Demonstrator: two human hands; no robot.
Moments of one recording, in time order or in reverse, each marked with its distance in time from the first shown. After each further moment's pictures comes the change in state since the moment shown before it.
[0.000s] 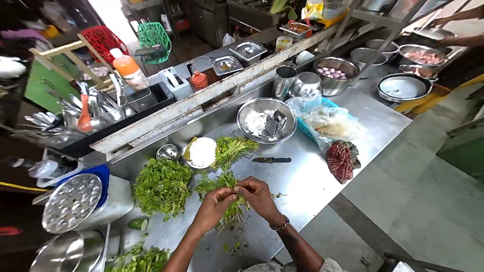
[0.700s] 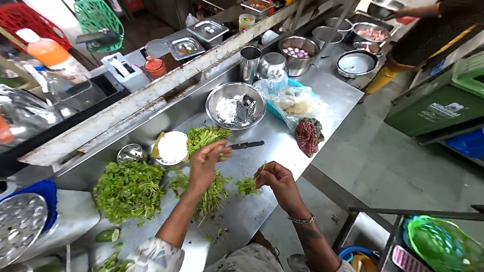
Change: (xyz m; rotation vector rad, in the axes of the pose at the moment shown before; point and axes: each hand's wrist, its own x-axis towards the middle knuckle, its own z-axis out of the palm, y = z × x) left_hand 0.070 0.083 0.055 -0.102 0.072 0.204; right_hand -0.076 -0.038 -0.109 0.251 0.215 -0.019
